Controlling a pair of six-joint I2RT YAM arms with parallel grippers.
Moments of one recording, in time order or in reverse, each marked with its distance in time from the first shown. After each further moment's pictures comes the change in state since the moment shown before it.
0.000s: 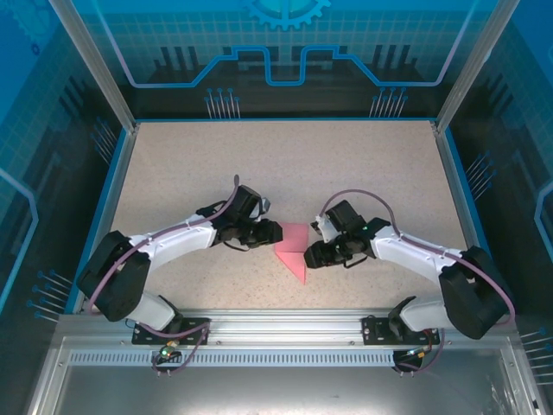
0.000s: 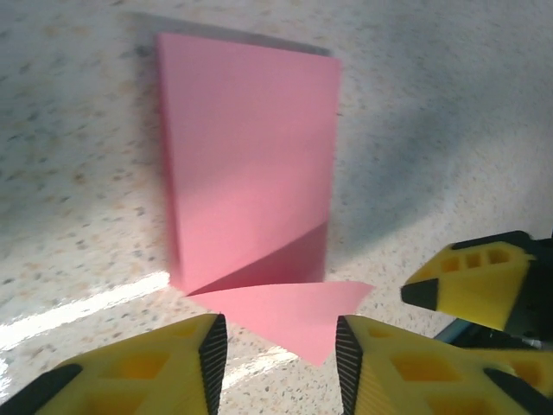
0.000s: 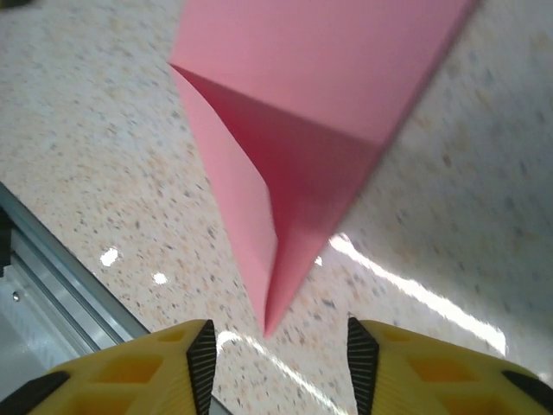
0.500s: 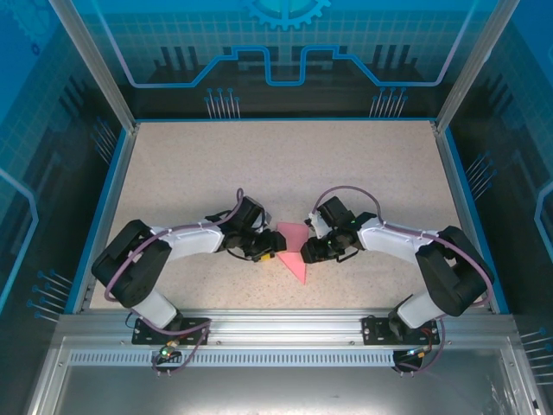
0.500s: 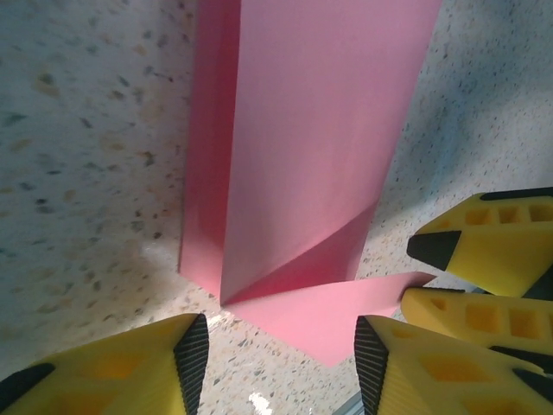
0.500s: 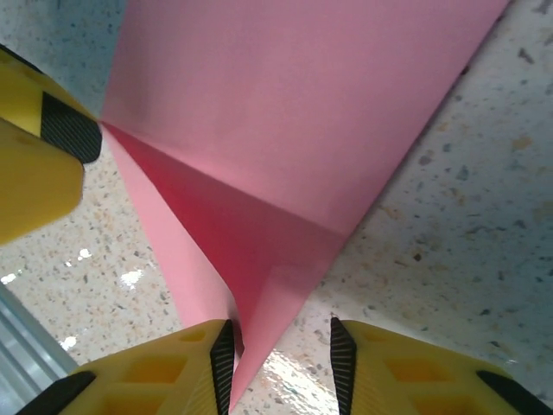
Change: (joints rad) left arm -0.018 0.122 -0.082 0.166 0.116 -0.134; right arm 0.000 0.149 0.045 0.055 0.064 -0.029
